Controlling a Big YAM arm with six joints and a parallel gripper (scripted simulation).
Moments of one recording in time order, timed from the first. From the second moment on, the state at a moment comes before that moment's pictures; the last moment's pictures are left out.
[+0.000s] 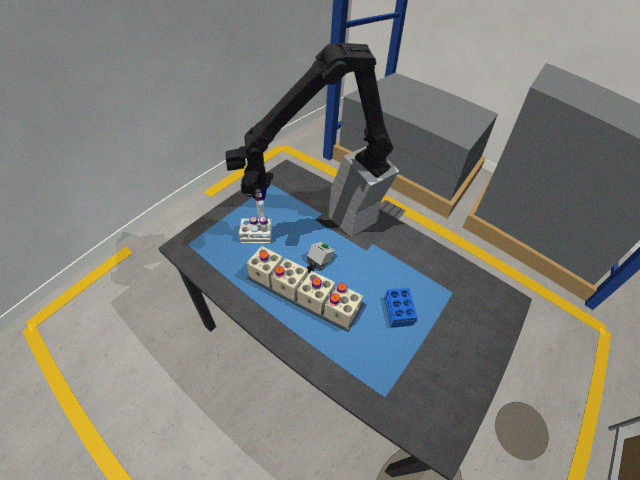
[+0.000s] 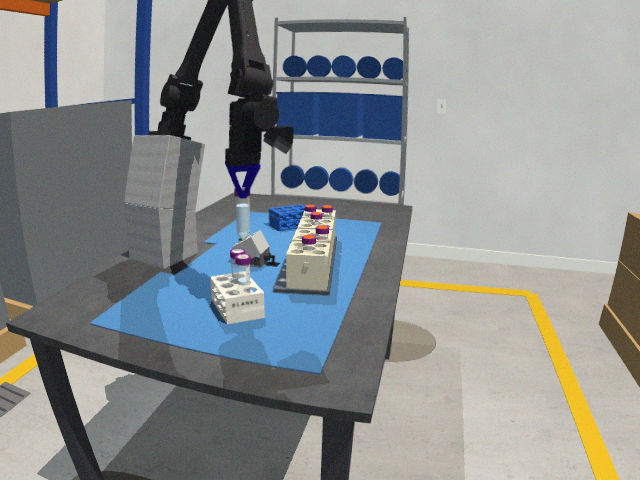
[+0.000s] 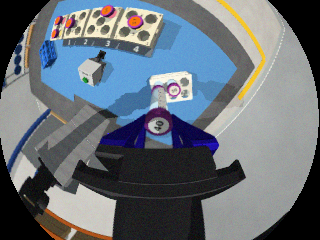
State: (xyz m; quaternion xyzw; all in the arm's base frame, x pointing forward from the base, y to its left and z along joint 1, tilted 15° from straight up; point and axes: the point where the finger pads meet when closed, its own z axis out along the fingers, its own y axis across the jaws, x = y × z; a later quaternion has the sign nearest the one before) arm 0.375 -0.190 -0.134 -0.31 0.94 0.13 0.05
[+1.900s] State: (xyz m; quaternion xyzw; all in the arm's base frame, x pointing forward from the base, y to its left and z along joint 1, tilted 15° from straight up) arm 0.431 0.026 -0.108 -0.13 0.98 0.13 0.03
